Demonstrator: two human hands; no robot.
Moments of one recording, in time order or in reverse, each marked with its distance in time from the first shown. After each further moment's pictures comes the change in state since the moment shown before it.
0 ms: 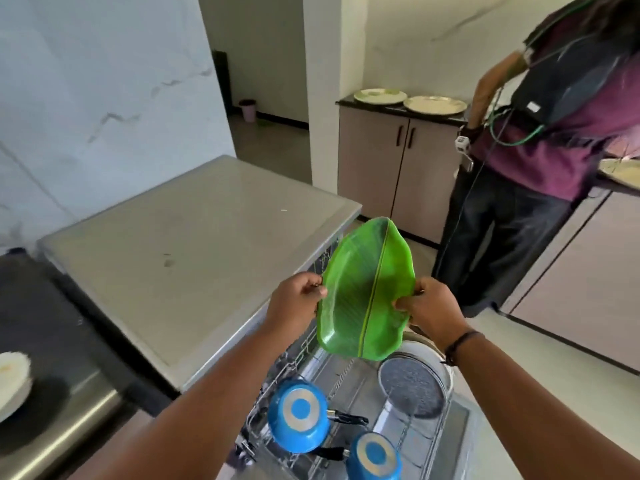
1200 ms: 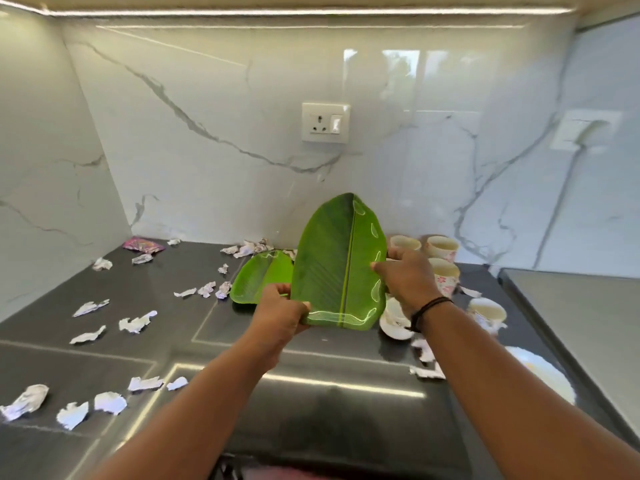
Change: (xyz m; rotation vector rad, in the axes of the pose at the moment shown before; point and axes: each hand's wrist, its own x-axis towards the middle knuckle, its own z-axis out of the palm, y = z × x) left_hand -0.414 -0.140 -0.578 -0.548 1.171 -0.174; right_hand -0.470 -0.362 0.525 0.164 -0.849 -0.692
